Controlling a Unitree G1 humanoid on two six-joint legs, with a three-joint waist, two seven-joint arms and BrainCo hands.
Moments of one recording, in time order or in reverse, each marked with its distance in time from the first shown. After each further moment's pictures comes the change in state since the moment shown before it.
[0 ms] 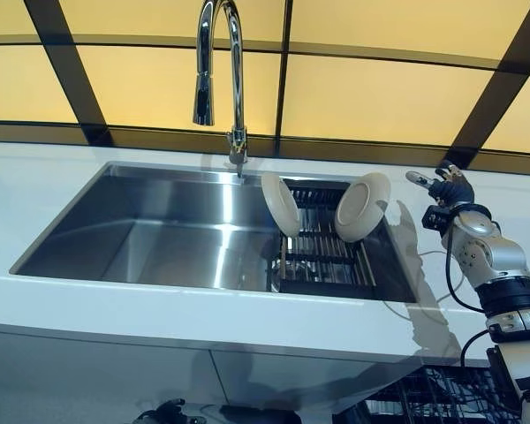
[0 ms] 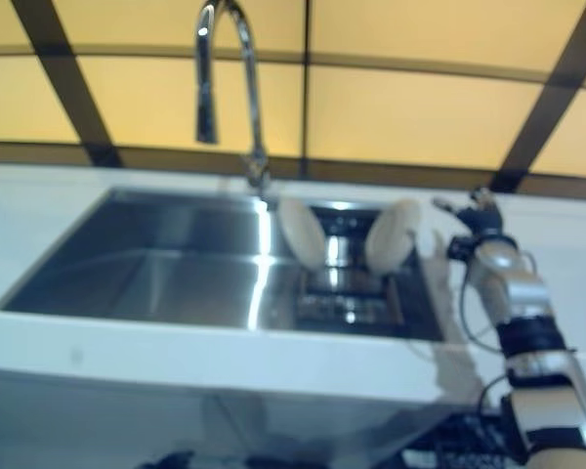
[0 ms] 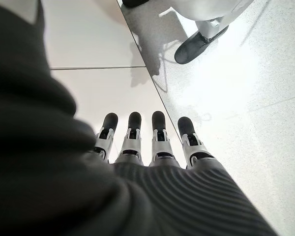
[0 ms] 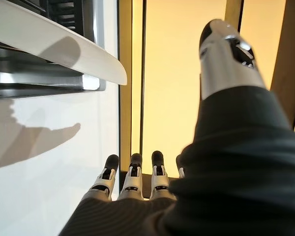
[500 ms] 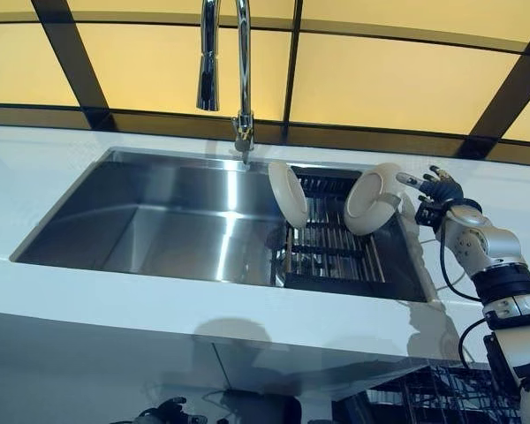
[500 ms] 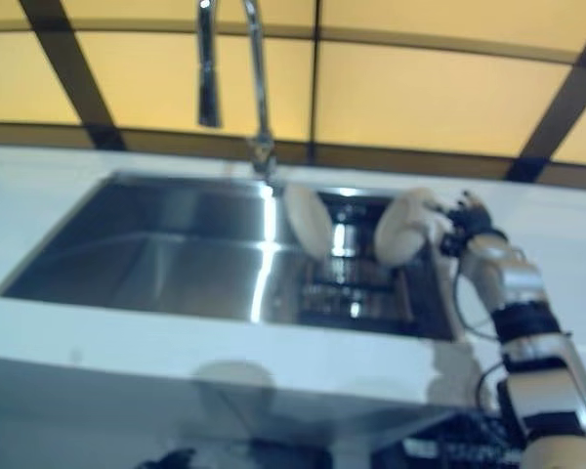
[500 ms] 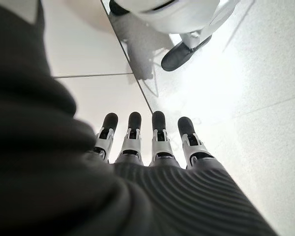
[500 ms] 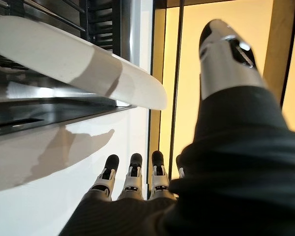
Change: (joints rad) left arm -0.013 0.002 -0.018 -0.010 -0.001 0.008 -0.002; right arm -0.088 -0.003 0.038 0.070 0.062 0.061 0.014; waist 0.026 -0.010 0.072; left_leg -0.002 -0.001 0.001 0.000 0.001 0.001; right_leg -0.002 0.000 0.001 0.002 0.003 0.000
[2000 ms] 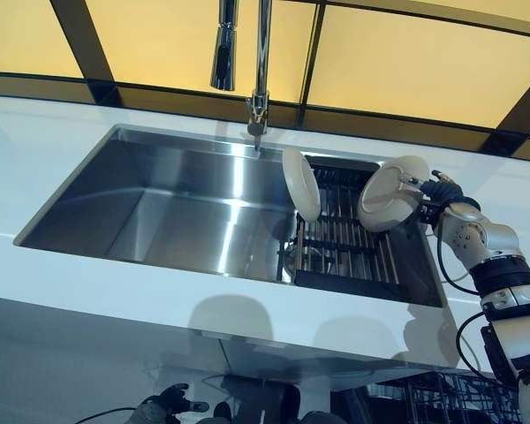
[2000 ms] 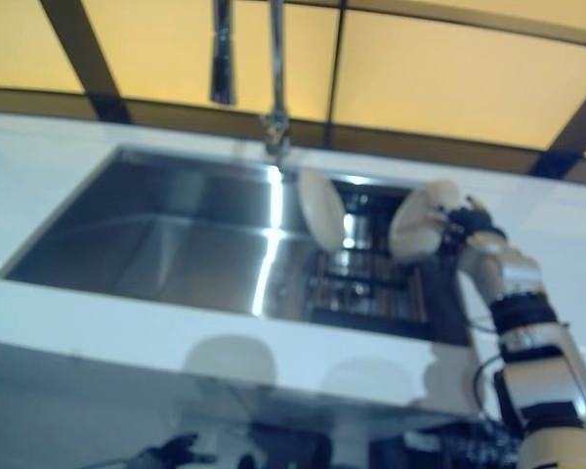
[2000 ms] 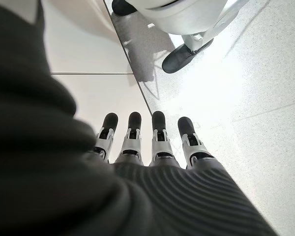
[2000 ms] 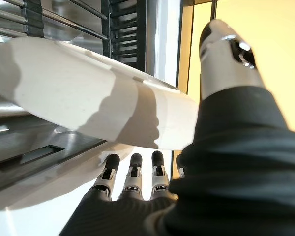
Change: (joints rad) left arm -0.027 0.006 -0.001 -0.025 -0.001 0.002 0.005; right arm -0.049 0.004 0.033 0.090 0.049 0.020 -0.062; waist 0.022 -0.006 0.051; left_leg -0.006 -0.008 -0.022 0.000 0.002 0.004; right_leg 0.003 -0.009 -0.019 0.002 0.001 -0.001
